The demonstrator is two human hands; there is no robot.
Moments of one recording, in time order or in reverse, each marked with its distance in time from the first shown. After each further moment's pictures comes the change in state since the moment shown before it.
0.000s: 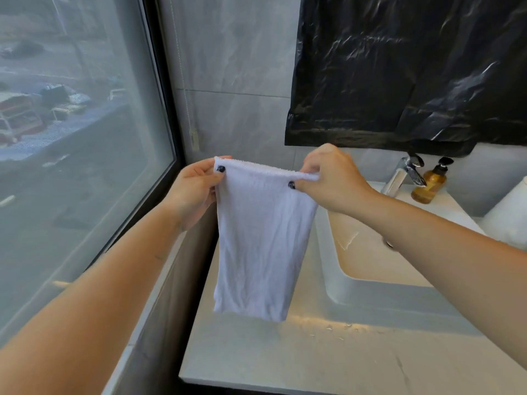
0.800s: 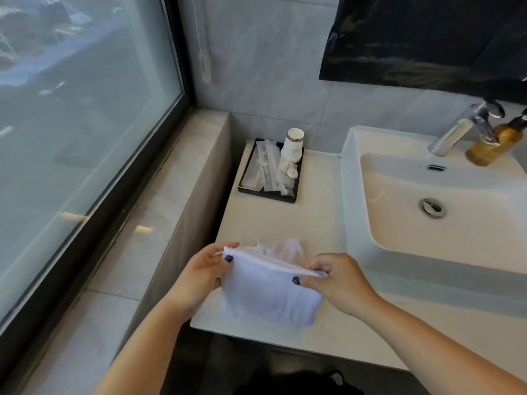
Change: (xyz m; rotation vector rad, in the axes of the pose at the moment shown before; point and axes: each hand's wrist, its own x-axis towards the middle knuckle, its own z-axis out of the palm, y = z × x) left_hand -0.103 -0.192 -0.039 0.043 0.040 -0.500; right_hand -0.141 0.052 0.149 0.515 -0.523 0.474
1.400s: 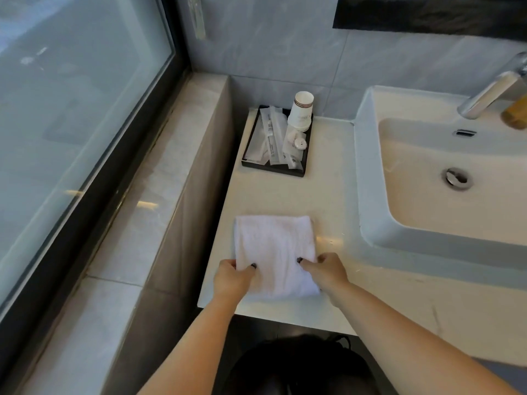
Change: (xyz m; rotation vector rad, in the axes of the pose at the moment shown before) left_hand 0.040 -0.080 0.045 0.348 0.368 -0.402; right_hand 0.060 0.082 0.073 0.187 0.111 0.612
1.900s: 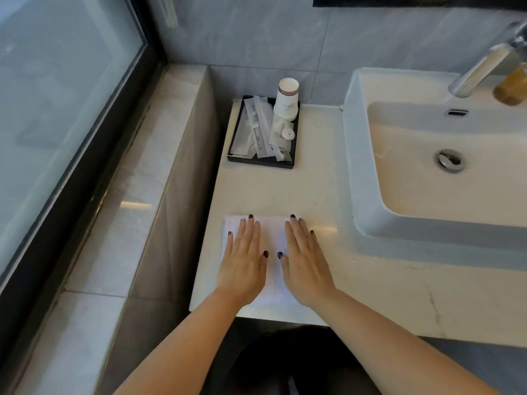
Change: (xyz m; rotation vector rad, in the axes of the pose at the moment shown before) left_hand 0.019 0.000 0.023 0.874 -0.007 0.866; right_hand -0.001 0.013 0.027 -0.778 0.296 -0.843
